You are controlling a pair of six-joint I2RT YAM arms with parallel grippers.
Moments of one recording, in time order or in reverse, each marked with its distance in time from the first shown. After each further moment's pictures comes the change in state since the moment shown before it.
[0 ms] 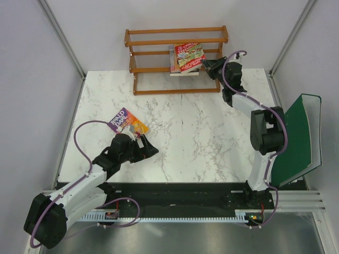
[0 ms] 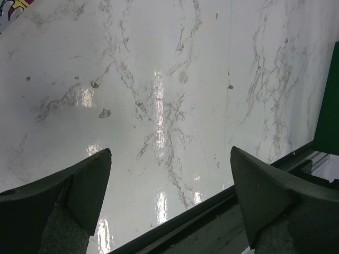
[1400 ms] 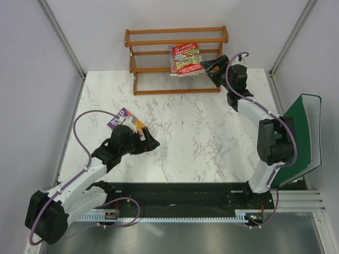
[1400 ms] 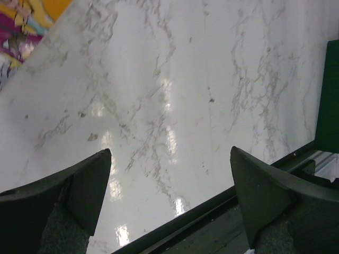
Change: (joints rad) left arm 0.000 0.024 0.096 -0.060 -0.007 0.072; right arm -0.001 -0.153 -0.132 -0.098 -0.028 -0.121
